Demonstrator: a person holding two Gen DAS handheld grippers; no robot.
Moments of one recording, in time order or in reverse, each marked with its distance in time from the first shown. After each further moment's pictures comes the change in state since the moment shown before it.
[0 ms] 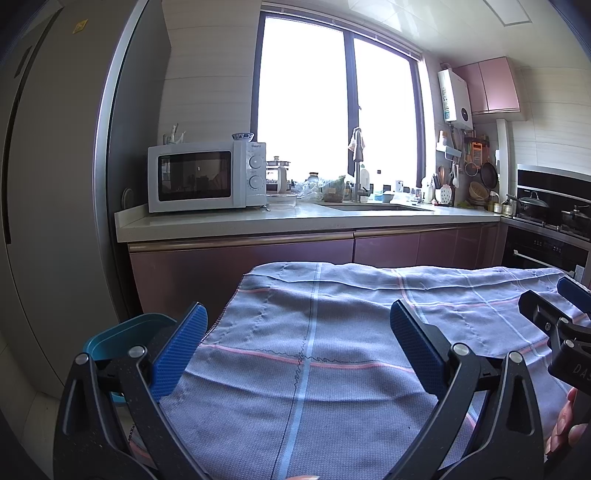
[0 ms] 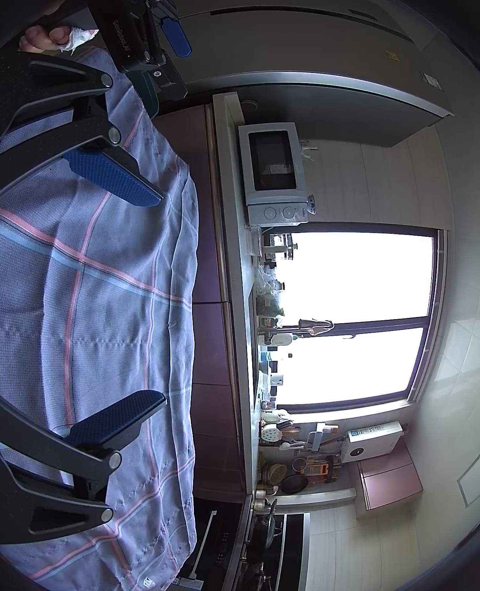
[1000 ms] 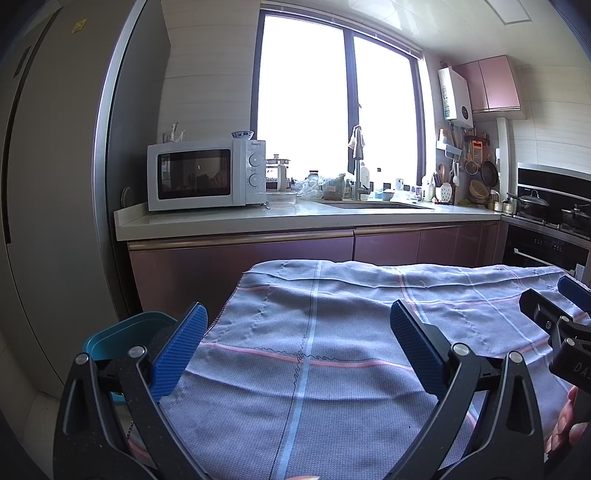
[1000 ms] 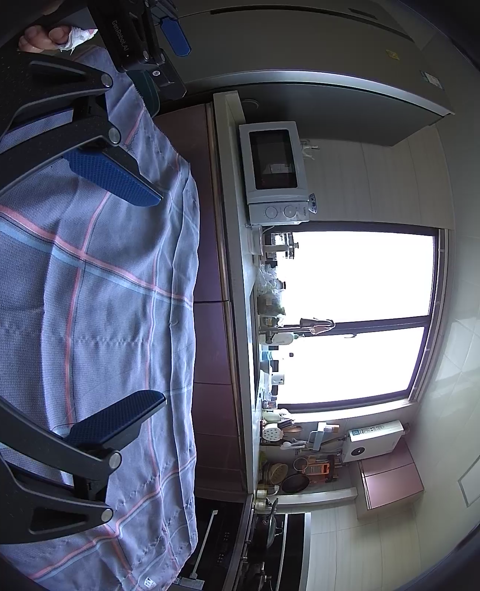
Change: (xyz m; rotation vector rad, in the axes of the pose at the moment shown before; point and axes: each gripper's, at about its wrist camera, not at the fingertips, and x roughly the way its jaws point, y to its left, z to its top) left arm 0.004 0.001 -0.002 0.002 0.006 0.000; right arm -0.001 0.001 -0.002 0.001 0.003 -0.007
